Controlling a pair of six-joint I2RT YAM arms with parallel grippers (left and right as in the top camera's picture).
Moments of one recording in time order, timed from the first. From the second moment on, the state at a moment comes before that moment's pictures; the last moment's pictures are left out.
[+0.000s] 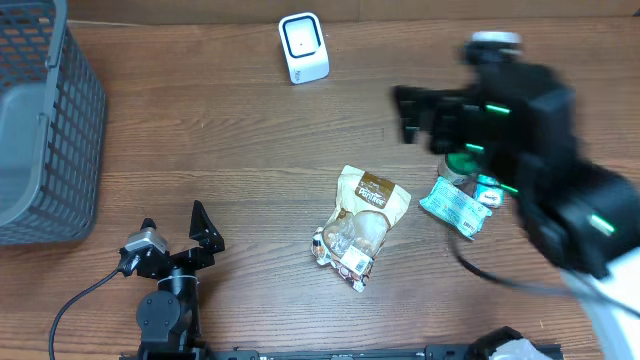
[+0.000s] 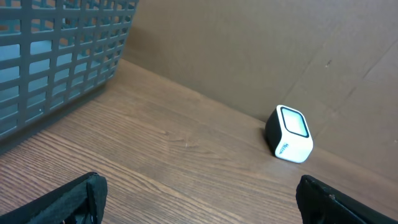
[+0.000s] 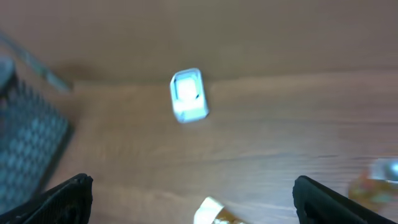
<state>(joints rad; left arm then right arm) -0.04 0.02 0.01 -0.06 -0.22 -0.41 0.38 1.19 1.61 -0.91 0.06 0.36</state>
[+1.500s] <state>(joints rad) -0.04 0.02 0.01 -0.06 -0.22 -0.41 0.05 0.01 0.21 0.37 0.00 0.36</state>
